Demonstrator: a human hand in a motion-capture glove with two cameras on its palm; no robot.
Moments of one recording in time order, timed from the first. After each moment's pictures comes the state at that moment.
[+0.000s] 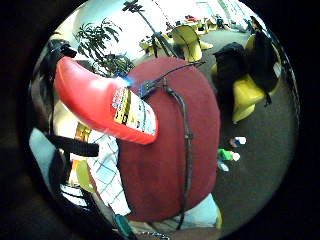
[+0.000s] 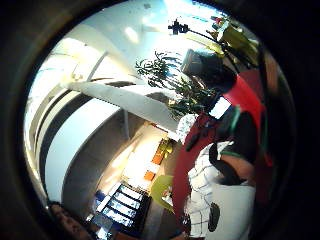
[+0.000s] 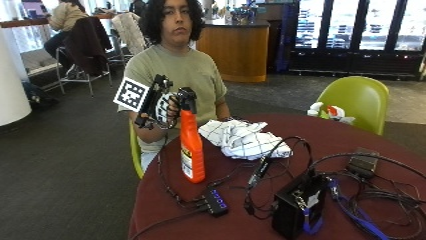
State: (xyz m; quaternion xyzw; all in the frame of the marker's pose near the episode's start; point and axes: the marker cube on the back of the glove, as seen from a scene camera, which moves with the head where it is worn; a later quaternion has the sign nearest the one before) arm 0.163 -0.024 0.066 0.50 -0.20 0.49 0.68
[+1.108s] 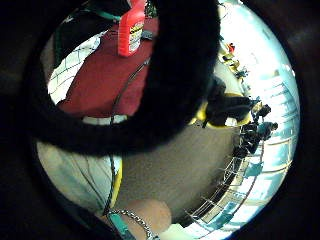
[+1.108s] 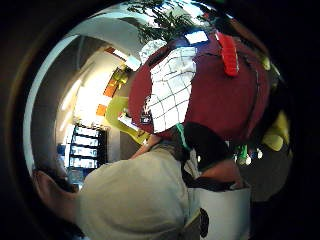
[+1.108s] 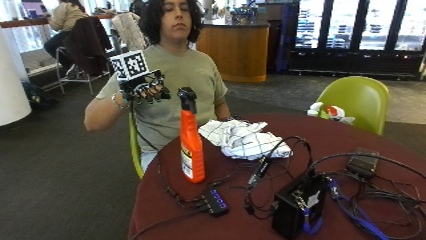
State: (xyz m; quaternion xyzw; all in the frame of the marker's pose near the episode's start) arm 0.022 0.095 0.063 0.09 0.02 0.36 0.93
